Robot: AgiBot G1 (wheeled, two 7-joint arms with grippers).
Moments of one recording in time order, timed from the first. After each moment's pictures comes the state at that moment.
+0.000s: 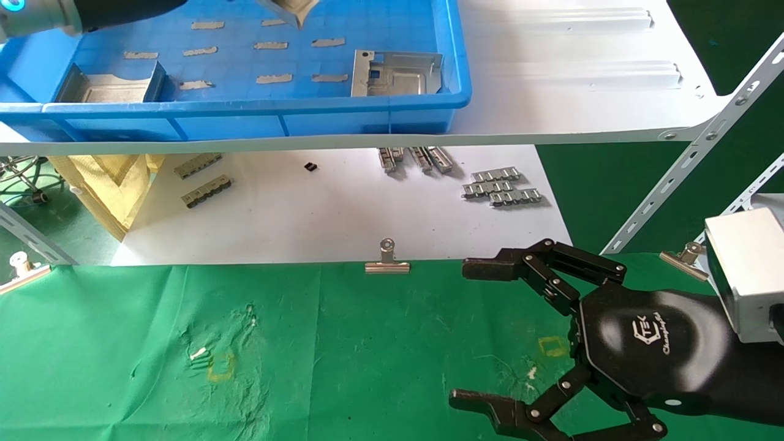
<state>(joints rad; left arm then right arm) -2.05 1.16 0.46 -0.05 1.21 1.10 0.18 1.09 -0.59 -0.34 1.27 -0.68 -1.47 0.15</state>
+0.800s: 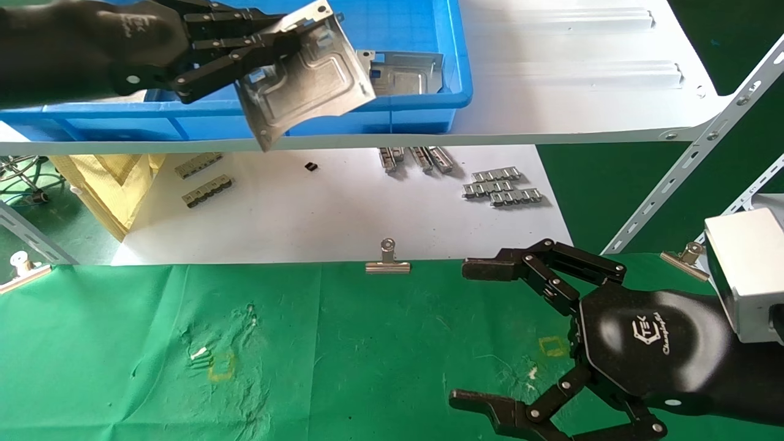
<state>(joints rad) -2.00 0.99 0.48 -0.15 1.18 1.59 0.32 1.09 -0.59 -0.34 1.27 -0.68 -1.47 0.15</state>
